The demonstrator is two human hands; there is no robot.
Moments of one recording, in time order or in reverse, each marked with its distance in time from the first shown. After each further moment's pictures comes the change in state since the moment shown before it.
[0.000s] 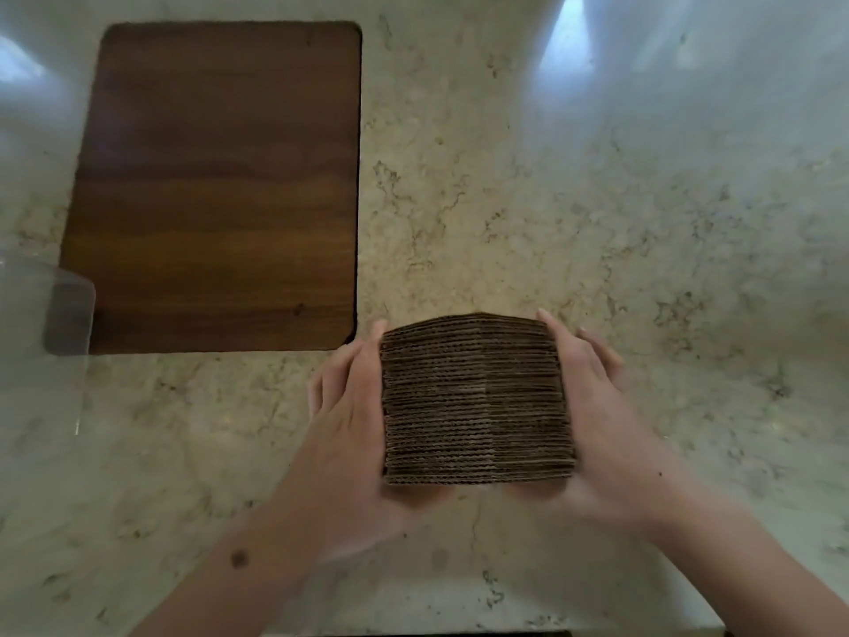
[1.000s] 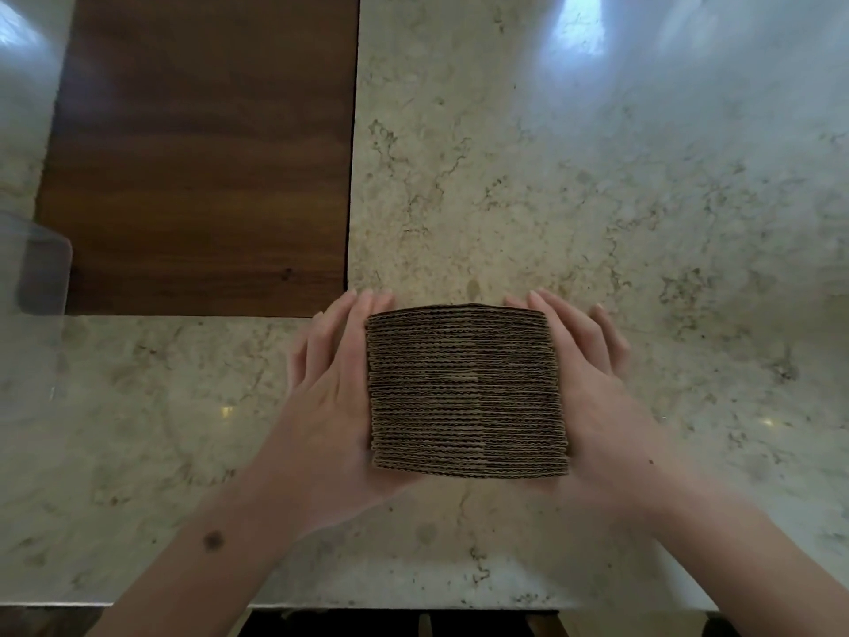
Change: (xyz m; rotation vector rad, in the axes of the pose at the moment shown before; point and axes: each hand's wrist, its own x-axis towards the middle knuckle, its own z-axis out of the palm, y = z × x) left_hand -0.002 0.000 0.001 0.151 0.010 0.038; right_hand -0.006 0.005 0.005 -0.128 -0.033 0.066
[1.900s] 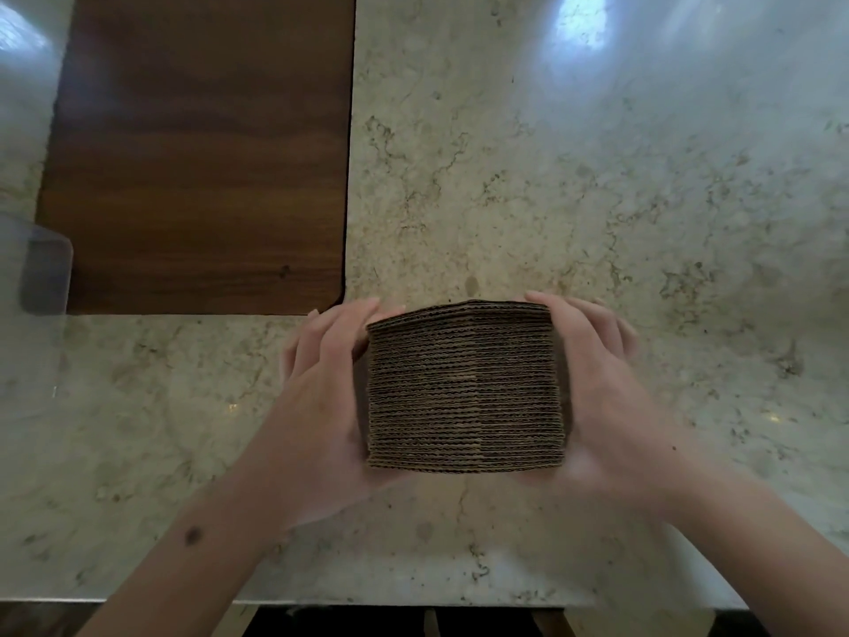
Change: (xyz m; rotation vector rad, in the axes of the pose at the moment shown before) left_hand 0.000 -0.005 -0.005 -0.218 0.072 0.046; right_hand 0.001 0.009 -0.007 0.095 0.028 -0.043
